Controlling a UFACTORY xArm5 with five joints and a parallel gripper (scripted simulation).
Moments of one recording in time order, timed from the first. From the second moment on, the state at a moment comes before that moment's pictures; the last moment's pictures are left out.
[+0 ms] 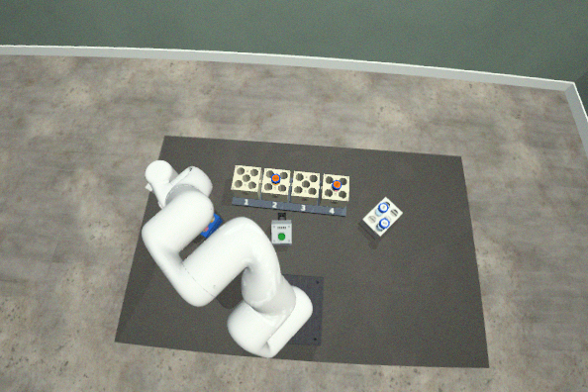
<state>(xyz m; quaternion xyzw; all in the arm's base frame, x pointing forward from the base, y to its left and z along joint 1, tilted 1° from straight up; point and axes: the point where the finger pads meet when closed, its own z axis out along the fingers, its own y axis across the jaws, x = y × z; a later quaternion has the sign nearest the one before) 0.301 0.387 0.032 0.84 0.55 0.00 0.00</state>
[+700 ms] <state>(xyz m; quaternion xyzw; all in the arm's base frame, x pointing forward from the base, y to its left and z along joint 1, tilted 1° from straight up) 0.301 0.387 0.033 0.84 0.55 0.00 0.00</state>
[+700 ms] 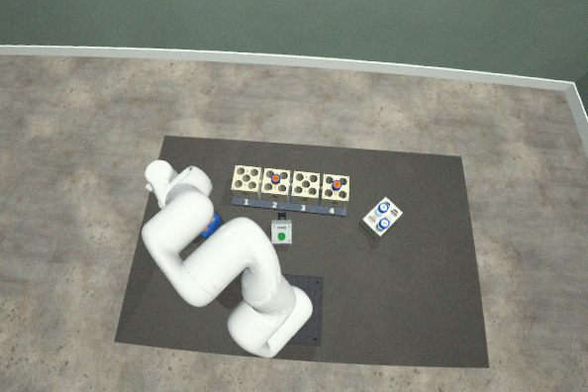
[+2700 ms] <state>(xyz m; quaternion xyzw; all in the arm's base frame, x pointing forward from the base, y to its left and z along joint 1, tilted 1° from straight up) 0.302 0.387 0.091 0.84 0.55 0.00 0.00</state>
